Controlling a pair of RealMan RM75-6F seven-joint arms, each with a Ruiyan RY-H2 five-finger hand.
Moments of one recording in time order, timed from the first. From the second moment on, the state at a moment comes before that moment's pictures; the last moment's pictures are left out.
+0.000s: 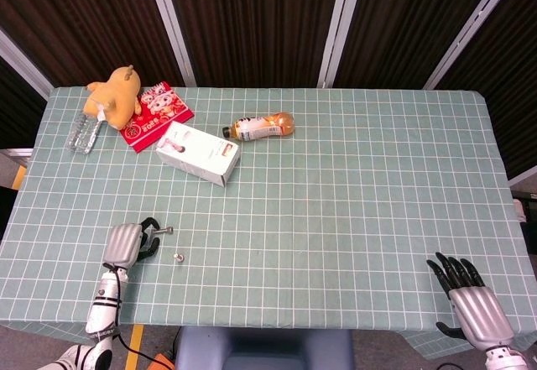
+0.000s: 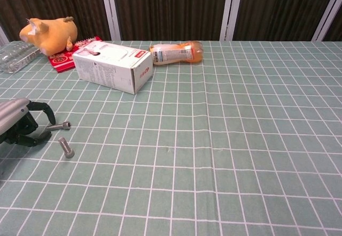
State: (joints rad) left arm -0.38 -1.82 -0.13 -0.93 1.38 1.22 -0.03; right arm -0.01 -1.02 -0.14 -1.80 -1.61 1.36 -0.25
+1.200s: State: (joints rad) left arm -0.40 -1.80 -0.13 -0.95 1.39 1.23 -0.02; right arm -0.01 -1.02 -0.14 -1.80 -1.60 1.35 -0.26
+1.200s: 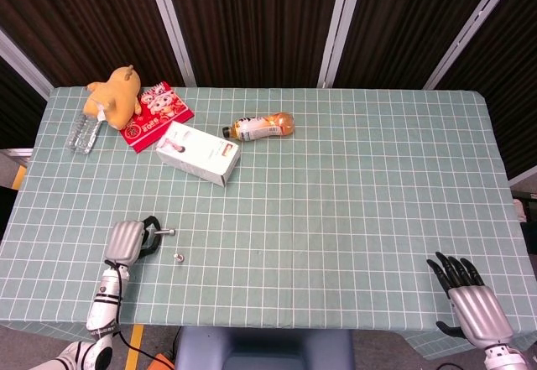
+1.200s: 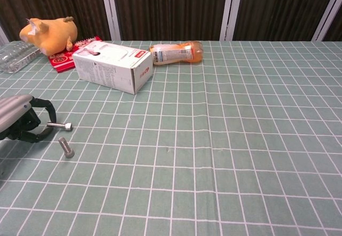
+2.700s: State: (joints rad) left arm -0.42 -1.71 -0.10 -1.14 1.43 1.28 0.13; right arm -0.01 -1.02 -0.14 -1.80 -1.60 1.35 -0.26
